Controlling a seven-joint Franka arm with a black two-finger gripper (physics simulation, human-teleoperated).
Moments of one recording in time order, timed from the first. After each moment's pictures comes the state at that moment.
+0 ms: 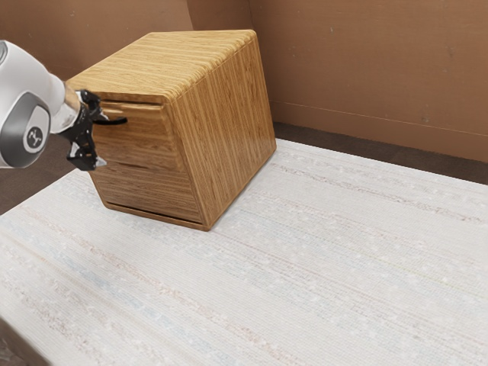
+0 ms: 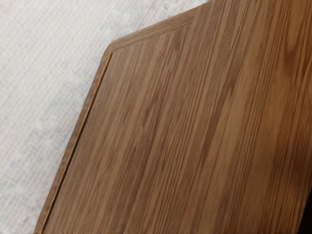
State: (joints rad) arm 0.14 -0.07 0.32 -1.86 0.13 2.44 -1.74
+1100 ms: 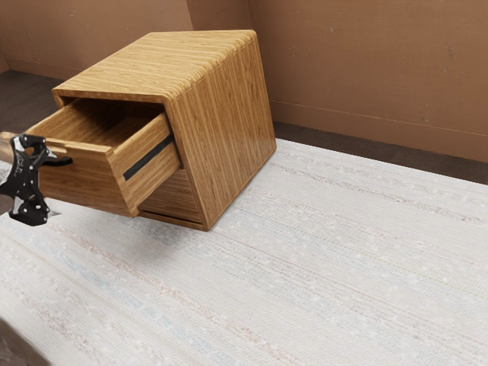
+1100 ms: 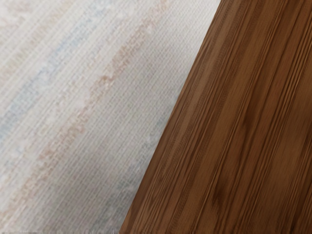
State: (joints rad) arm 0.34 -0.54 0.19 -2.34 0.11 2.48 -1.77
